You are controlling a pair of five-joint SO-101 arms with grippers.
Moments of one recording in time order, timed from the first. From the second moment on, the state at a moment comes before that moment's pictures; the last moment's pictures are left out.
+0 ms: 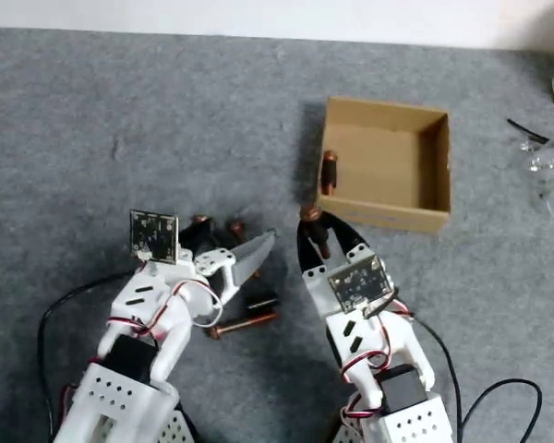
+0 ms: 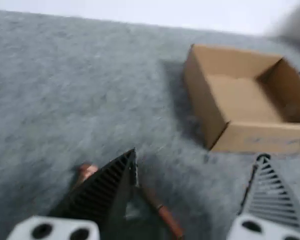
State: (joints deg) left arm 13.8 -83.0 88.7 26.1 16.5; right arm -24.1 -104.4 96.0 22.3 16.5
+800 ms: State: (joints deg) left arm -2.9 -83.0 87.3 47.2 -0.8; right arm -16.8 -104.4 96.0 26.8 10.7
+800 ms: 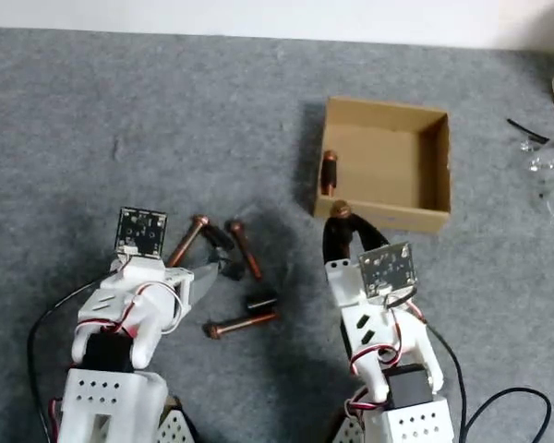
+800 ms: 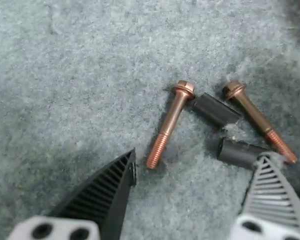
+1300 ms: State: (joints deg) left arm -4.9 -89.1 88.7 47.3 -1.1; right arm -16.4 -104.4 96.0 26.8 10.7
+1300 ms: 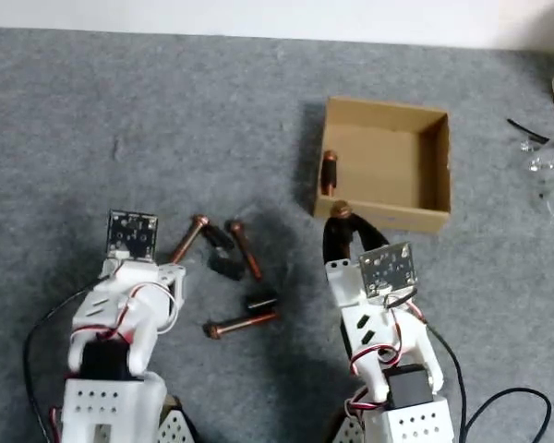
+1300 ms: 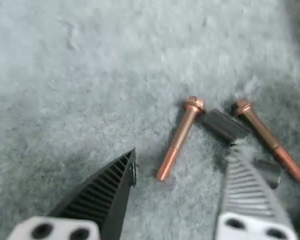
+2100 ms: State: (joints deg) left arm -11.1 -103.6 94.3 46.7 1.9; right arm -8.9 -104.4 96.0 26.8 10.7
